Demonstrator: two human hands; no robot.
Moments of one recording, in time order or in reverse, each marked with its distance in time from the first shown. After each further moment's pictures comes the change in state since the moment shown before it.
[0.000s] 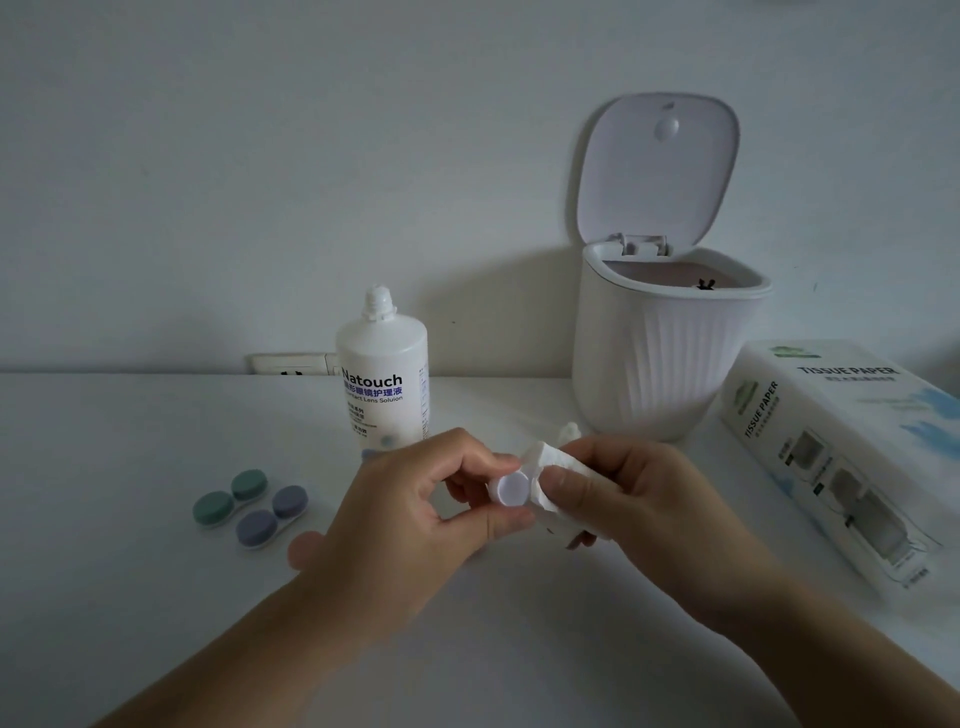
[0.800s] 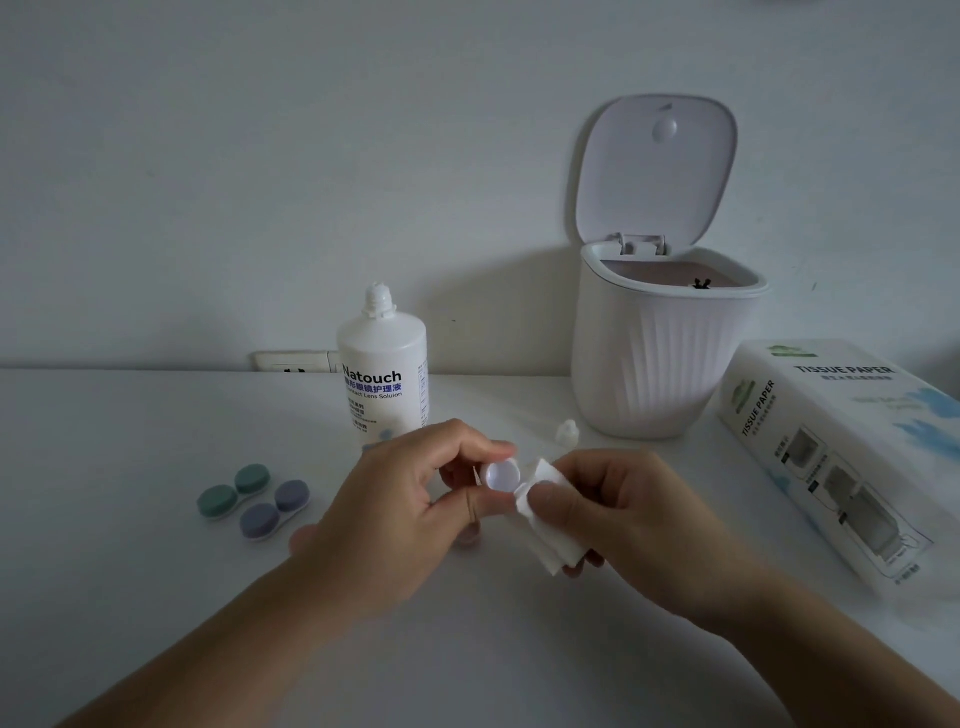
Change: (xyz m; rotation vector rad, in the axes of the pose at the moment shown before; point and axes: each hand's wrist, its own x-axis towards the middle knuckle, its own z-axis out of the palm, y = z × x) left_hand 0.004 -0.004 -0.004 0.040 -0.070 -0.043; right_hand -0.003 0.001 0.001 -0.108 -0.119 0.012
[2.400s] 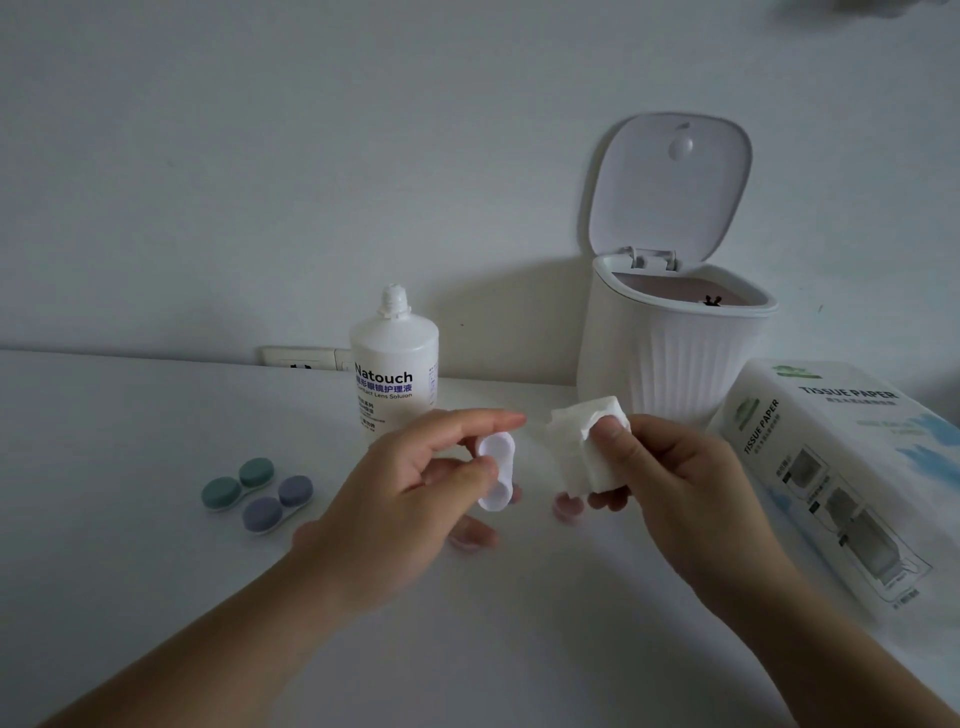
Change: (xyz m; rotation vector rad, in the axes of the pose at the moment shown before) left_hand 0.001 0.008 0.001 -0.487 -0.037 -0.241; right_hand 0.005 -0.002 -0.009 0.088 0.403 -0.149
